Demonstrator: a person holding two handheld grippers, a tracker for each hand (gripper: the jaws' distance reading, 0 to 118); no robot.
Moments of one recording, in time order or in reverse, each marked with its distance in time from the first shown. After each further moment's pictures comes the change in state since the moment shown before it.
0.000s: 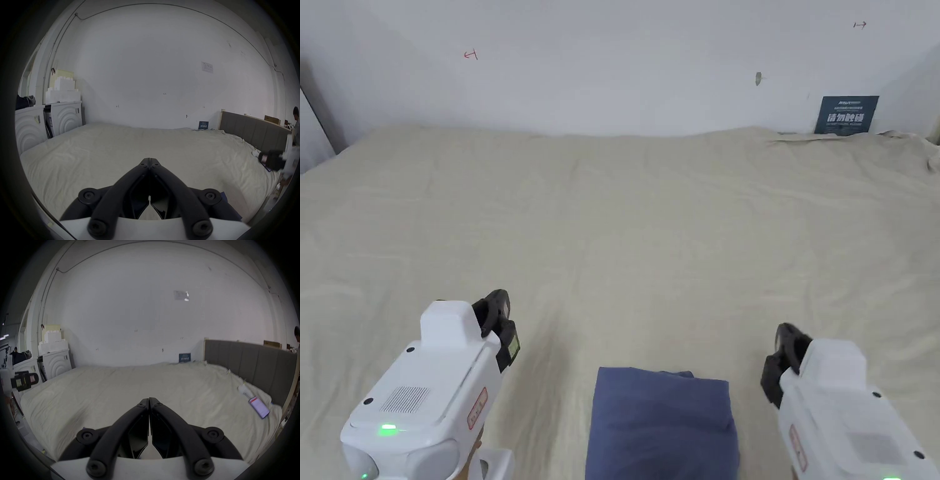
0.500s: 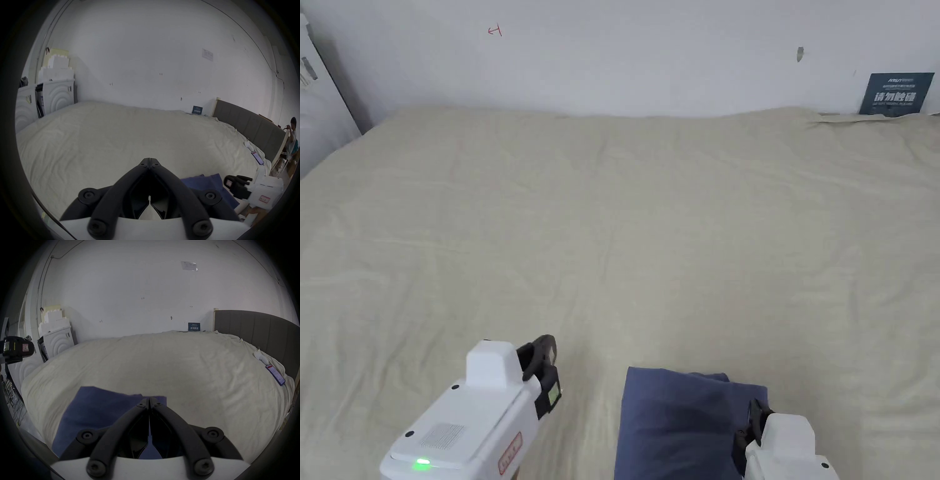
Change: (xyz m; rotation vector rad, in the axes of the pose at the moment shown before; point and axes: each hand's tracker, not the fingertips) left arm -0.006 -0.046 -0.013 -0.198 -0.099 0.068; right arm -0.041 -0.115 -0.051 -0.196 0.028 0.007
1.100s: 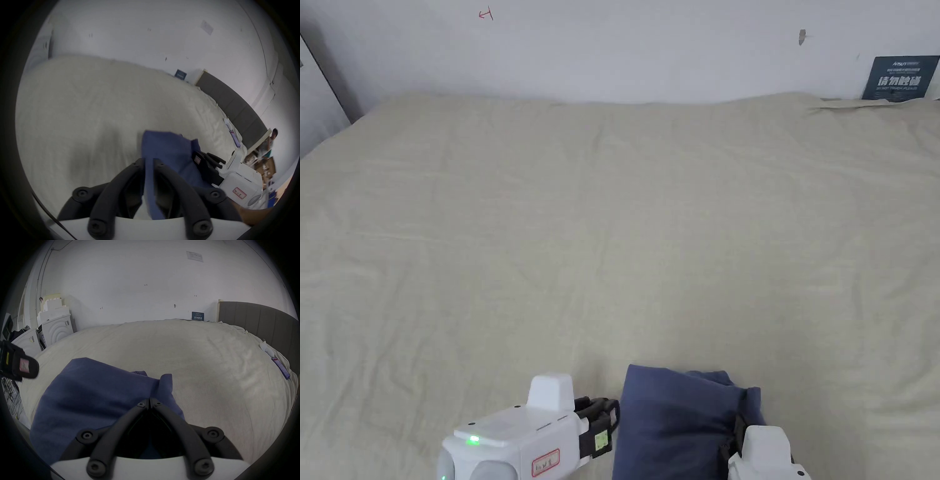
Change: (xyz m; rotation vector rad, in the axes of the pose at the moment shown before) left arm 0.010 -0.045 -0.059 -0.454 -0.274 0.145; right arm -0.009 -0.032 -0.024 -0.070 0.001 0.043
